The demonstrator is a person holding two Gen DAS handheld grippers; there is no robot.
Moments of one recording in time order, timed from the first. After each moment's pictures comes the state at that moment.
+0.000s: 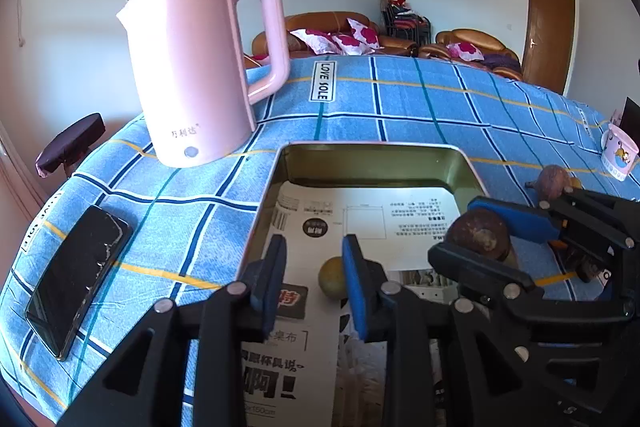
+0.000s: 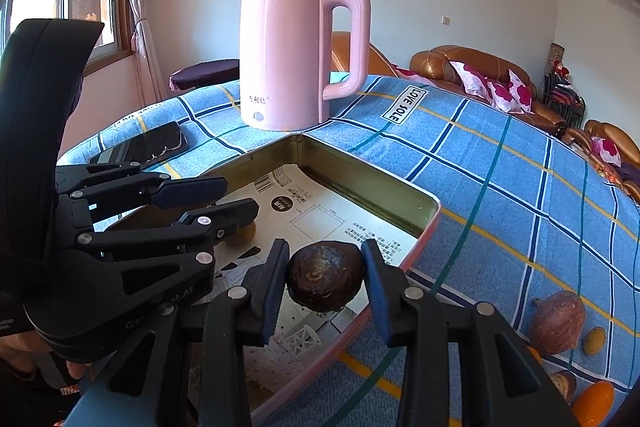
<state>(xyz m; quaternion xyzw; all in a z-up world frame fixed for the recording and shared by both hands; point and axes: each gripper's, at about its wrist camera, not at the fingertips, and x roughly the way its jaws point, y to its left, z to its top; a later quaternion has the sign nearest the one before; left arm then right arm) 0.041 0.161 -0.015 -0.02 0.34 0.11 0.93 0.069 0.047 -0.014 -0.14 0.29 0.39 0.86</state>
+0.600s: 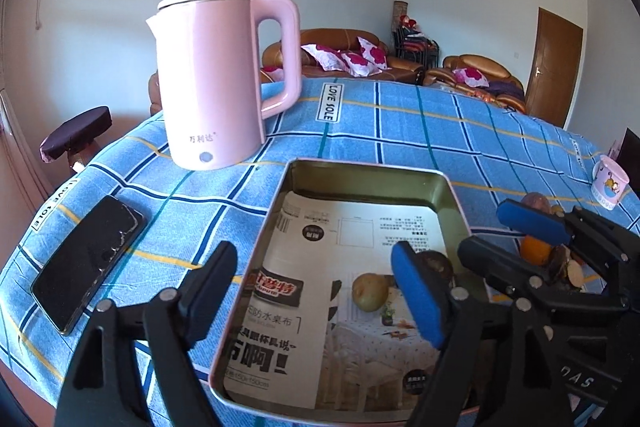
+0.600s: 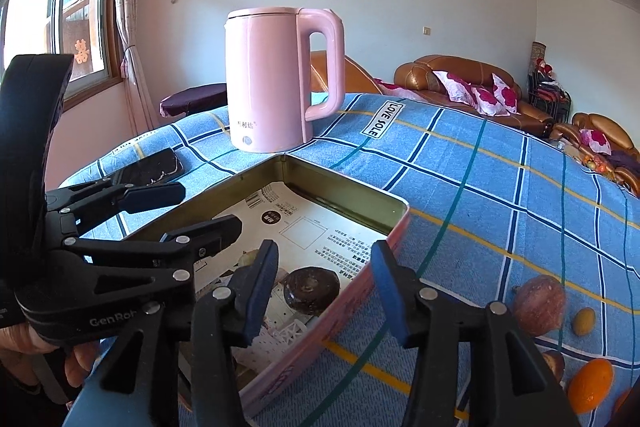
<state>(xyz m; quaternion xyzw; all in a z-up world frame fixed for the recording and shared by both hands) 0.013 0.155 0.005 -0.06 0.31 0.12 0.94 0.060 0.014 -0.001 -0.10 0.26 0.37 0.89</state>
